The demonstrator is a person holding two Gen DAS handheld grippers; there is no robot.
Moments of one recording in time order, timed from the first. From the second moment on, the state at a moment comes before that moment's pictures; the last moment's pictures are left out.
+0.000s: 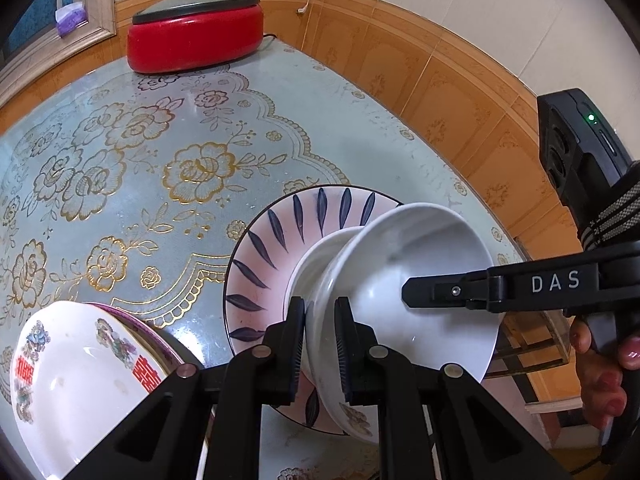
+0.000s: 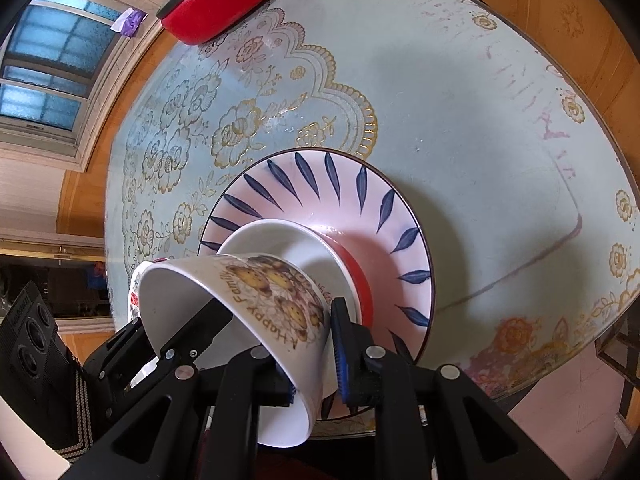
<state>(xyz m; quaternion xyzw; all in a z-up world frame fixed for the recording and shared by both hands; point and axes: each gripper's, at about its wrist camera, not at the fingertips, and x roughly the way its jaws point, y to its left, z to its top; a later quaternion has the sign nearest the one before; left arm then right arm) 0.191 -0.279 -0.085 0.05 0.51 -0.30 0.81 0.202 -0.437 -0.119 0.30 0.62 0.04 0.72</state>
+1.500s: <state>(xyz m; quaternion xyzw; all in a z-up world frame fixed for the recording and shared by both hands) 0.201 -0.257 -0.069 -0.01 0.51 -0.34 0.79 0.170 -0.439 -0.098 0.25 0.59 0.02 0.76</state>
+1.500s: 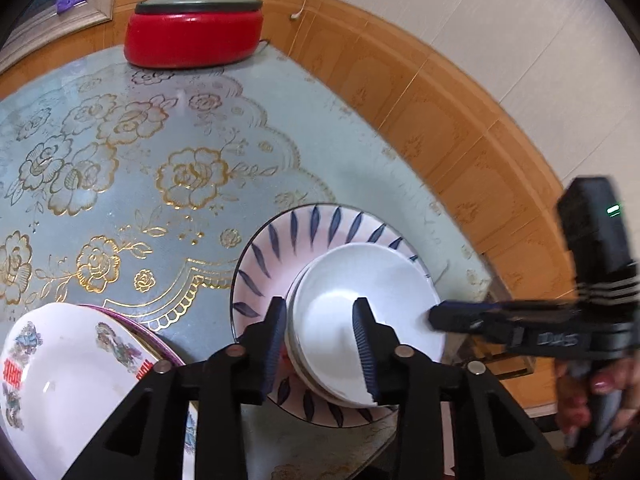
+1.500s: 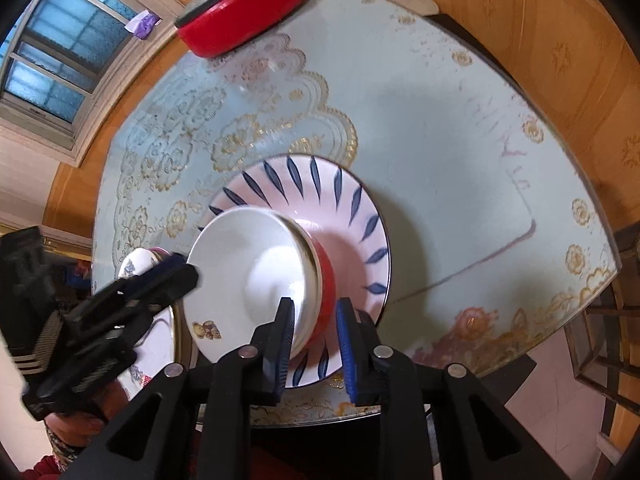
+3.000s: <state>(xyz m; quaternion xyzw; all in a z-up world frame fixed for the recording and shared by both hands) 0.193 -0.238 -0.067 0.02 0.48 -0.24 0.85 0.163 -0.482 -0.094 0.29 0.52 -0.02 0.81</state>
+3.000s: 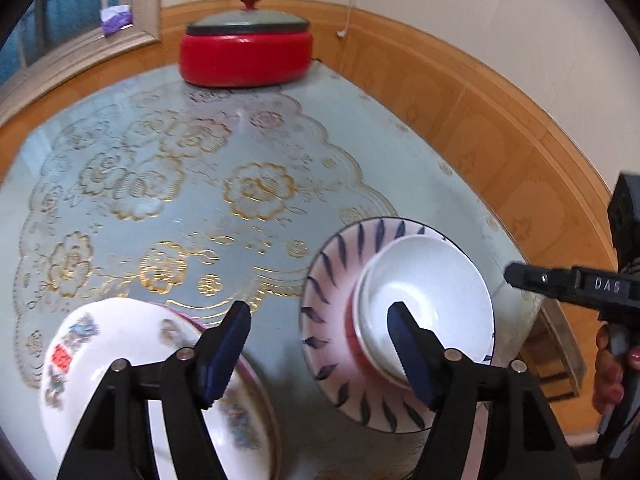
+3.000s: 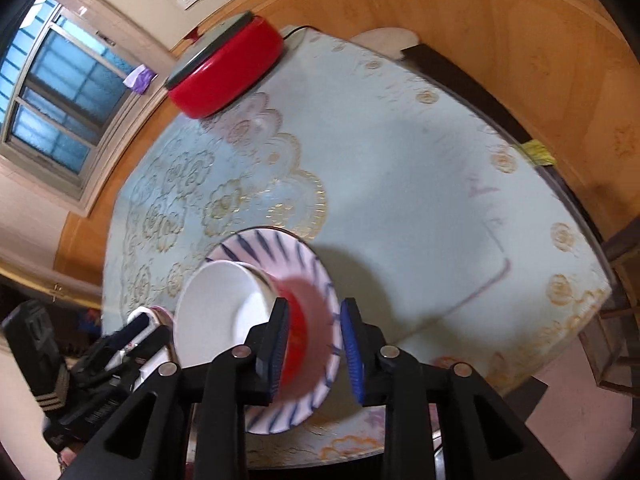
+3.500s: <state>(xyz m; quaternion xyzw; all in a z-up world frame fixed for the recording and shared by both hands) 0.173 -0.214 -0.073 0.03 0.47 -0.22 0.85 0.156 -0.472 -0.125 0.26 0.55 -0.04 0.80</state>
